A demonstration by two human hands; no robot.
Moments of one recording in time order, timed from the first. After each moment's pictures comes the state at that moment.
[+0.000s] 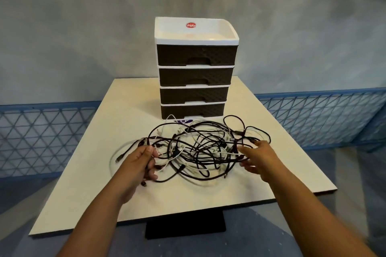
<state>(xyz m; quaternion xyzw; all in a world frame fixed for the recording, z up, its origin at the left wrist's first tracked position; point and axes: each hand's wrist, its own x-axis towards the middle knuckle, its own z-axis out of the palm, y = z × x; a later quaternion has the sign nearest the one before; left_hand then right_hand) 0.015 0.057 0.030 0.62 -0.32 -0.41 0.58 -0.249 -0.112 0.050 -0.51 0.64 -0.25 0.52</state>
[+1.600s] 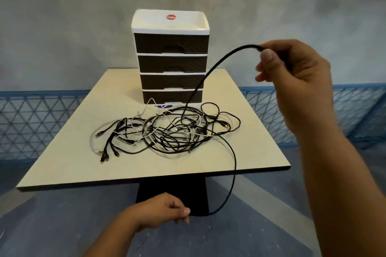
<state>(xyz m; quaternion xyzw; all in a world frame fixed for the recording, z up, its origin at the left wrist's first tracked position) -0.166 0.101 -0.017 0.62 -0.54 -0.53 0.20 -0.376 -0.046 0.217 -0.72 0.20 -0.58 0.33</state>
